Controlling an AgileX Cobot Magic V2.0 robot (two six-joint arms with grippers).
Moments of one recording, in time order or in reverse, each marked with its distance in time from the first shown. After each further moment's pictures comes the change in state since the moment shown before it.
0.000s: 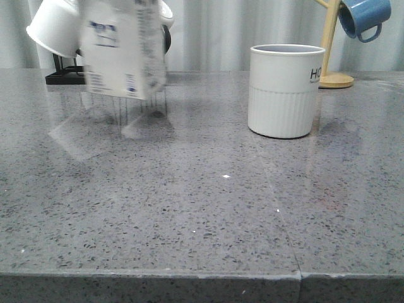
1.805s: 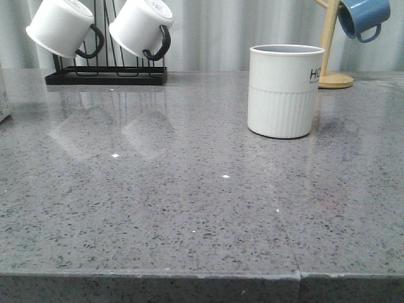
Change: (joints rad) left arm 0.544 -0.743 0.503 0.056 0.240 0.000; right arm 0.000 0.000 0.000 0.000 0.000 0.000
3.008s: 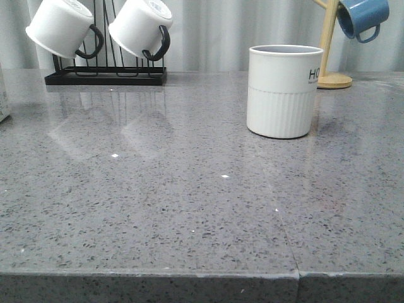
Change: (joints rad) left arm 0.000 -0.678 0.424 0.022 0.077 0.000; right arm 0.000 0.015 0.000 -0.004 -0.055 0.000
